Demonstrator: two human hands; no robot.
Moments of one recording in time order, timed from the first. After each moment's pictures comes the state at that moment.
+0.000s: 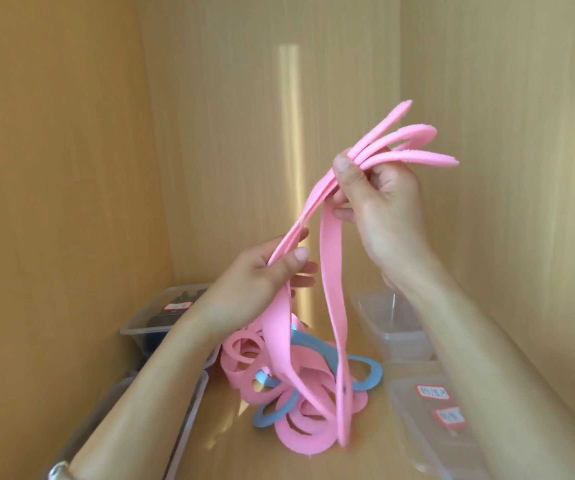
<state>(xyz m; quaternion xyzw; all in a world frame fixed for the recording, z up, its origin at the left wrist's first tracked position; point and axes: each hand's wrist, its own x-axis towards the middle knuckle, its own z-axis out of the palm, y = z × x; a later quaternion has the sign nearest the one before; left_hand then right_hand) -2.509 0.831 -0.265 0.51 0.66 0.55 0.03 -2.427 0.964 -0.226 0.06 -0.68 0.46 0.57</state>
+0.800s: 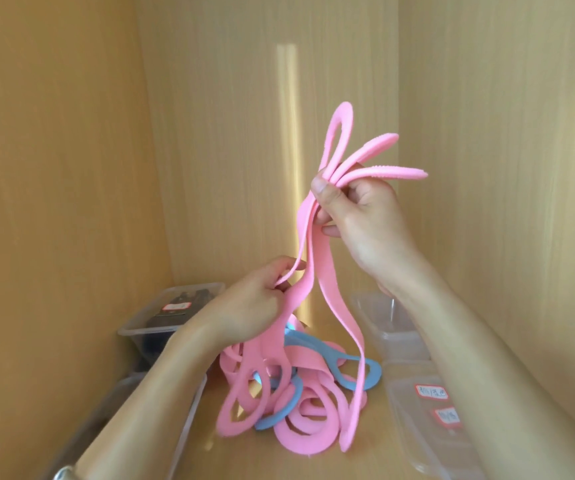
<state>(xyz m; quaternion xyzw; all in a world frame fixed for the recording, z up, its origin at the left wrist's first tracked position) -2.523 0.833 -0.278 0.49 0.76 0.41 0.05 -2.431 0.962 -0.233 0.04 -0.74 0.45 0.50</state>
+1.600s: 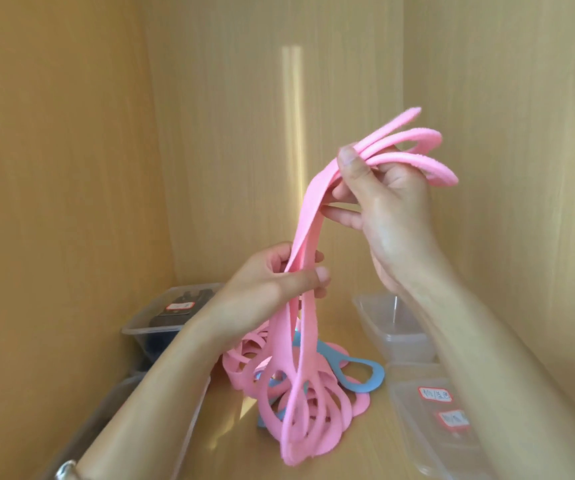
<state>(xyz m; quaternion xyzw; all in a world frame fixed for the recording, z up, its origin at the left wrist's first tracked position) -2.507 0.832 -0.270 0.48 0.66 0.58 0.10 -2.418 0.948 -0.222 0.11 -0.61 0.58 0.53</state>
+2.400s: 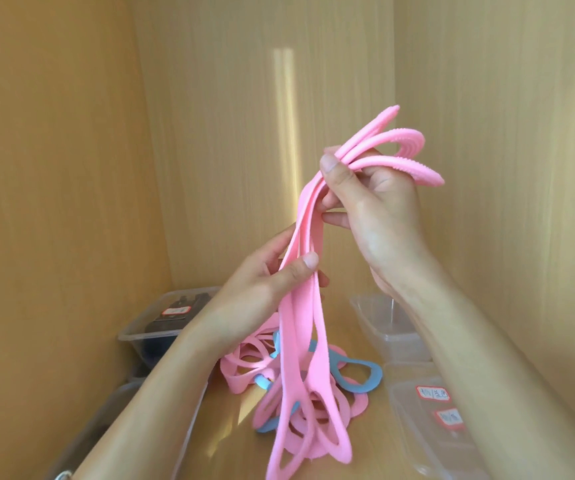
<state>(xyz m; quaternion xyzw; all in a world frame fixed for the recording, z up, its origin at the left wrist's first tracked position) -2.499 0.833 -0.268 0.55 0.61 0.57 0.08 -2.415 0.948 -0.223 0.09 -0.65 0.53 0.54</state>
